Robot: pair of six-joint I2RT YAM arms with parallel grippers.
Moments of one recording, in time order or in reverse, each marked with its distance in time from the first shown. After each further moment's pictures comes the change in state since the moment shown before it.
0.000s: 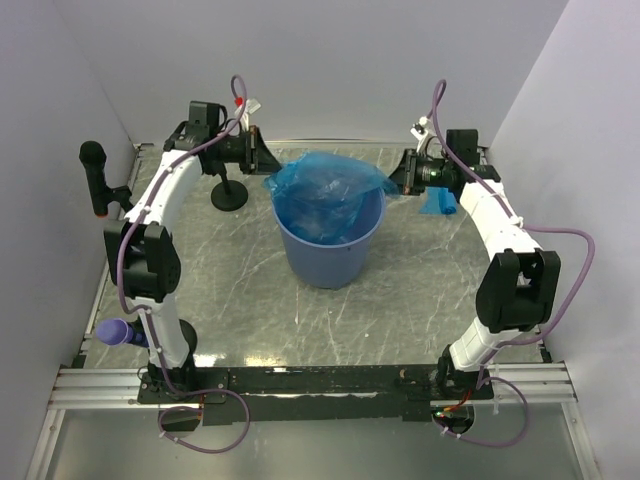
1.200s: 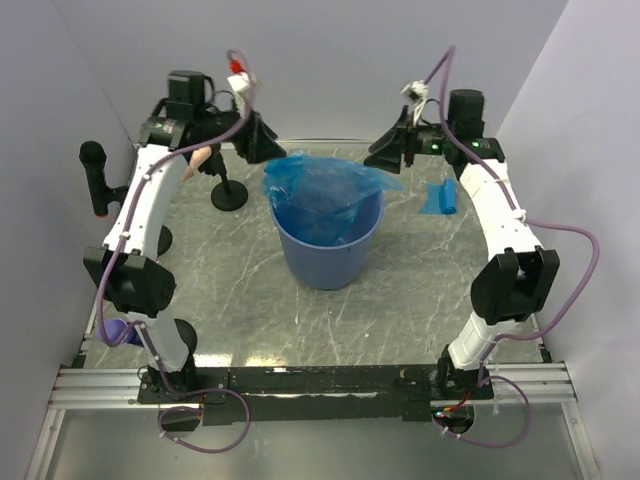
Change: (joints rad) left arm -0.011 -0.129 0.195 -0.102 -0.068 0.451; right arm 0.029 0.052 0.290 0.067 -0.301 -0.274
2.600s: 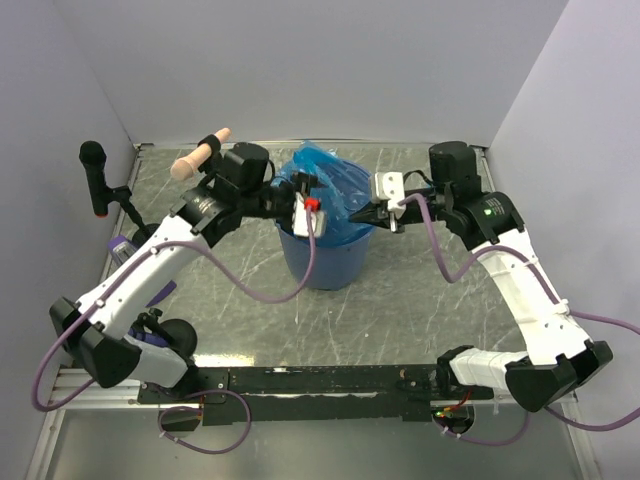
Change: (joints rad) left arm -0.482 -0.408 -0.539 0.130 -0.374 0.946; right arm 0.346 -0.479 -0.250 -0.382 0.182 -0.835
